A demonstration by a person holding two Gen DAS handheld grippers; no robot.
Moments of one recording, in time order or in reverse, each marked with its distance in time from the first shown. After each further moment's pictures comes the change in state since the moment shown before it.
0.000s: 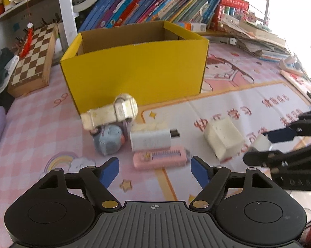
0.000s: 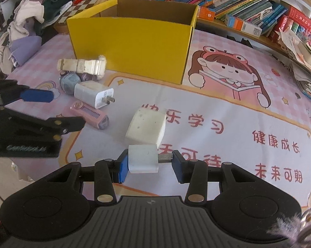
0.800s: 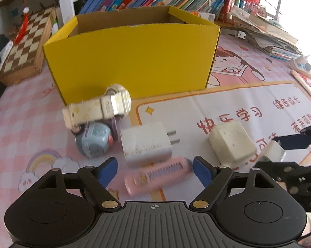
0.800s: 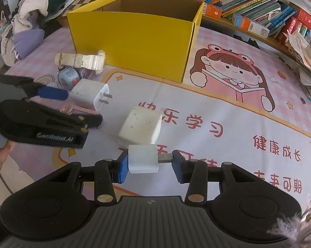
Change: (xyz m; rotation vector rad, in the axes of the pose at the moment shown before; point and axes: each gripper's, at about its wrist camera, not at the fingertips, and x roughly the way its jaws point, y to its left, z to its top) left arm 0.028 -0.005 0.003 -0.067 0.073 -0.016; right arm 0.008 -0.011 0.004 -0.044 0.030 0.028
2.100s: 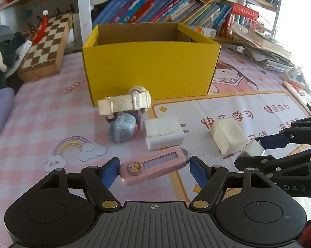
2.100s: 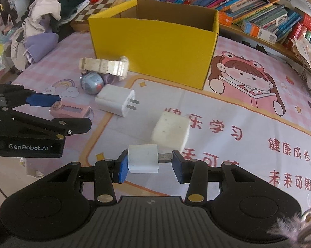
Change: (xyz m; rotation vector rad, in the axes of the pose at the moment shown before) left arm -0.057 0.027 -0.024 -0.024 -0.085 -0.002; right arm -0.011 0.037 0.000 -0.001 -0.039 0.035
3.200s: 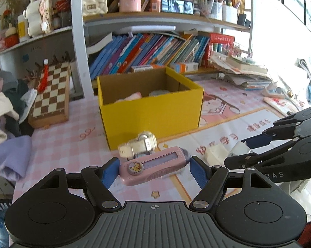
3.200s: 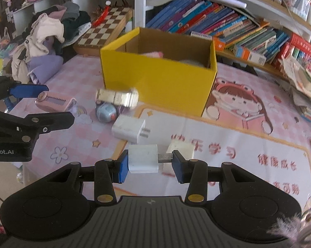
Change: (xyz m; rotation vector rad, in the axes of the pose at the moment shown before) left arm -0.070 0.020 0.019 0.137 -0.204 -0.046; right arm -0.043 0.031 0.024 0.011 -0.115 -0.068
